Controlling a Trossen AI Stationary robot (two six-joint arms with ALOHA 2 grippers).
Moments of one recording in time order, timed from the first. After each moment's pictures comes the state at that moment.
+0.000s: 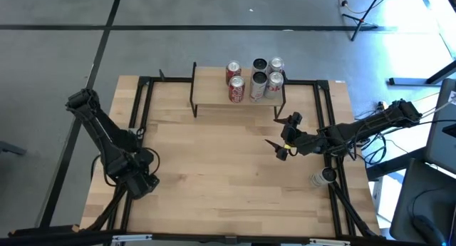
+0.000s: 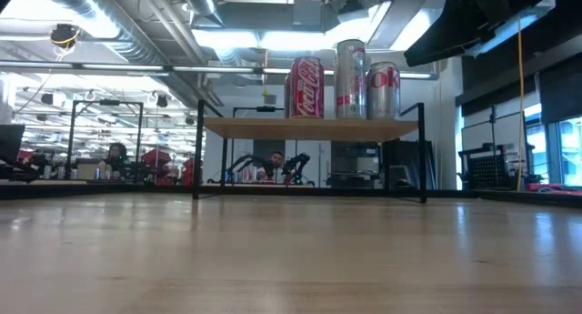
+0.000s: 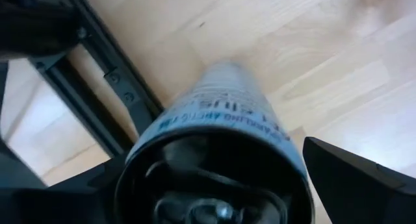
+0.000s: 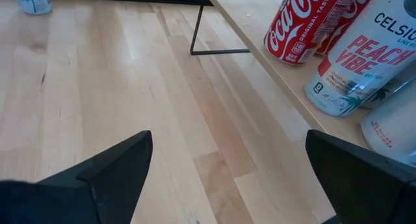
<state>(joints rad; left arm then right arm) -0.90 1.27 0.95 -1.29 0.01 -1.94 0.33 1.02 0.70 -0.31 0.71 0.20</state>
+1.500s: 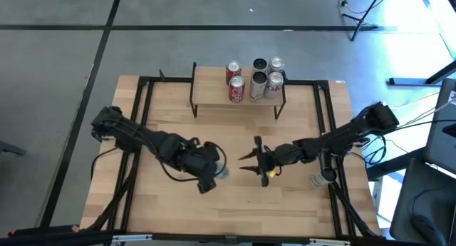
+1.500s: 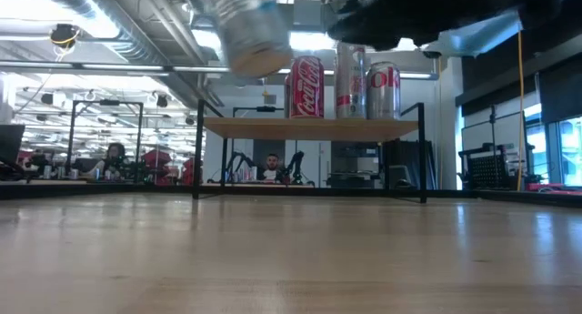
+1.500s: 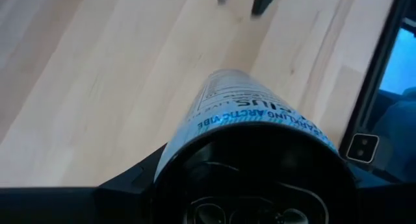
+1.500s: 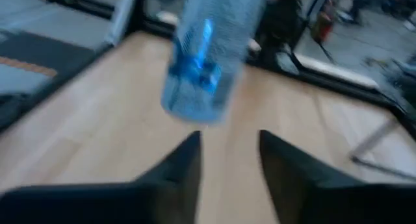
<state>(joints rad) -0.41 1.74 1.77 -1.19 -0.25 -0.84 0.33 1.46 0.70 0.48 0.20 -0.19</state>
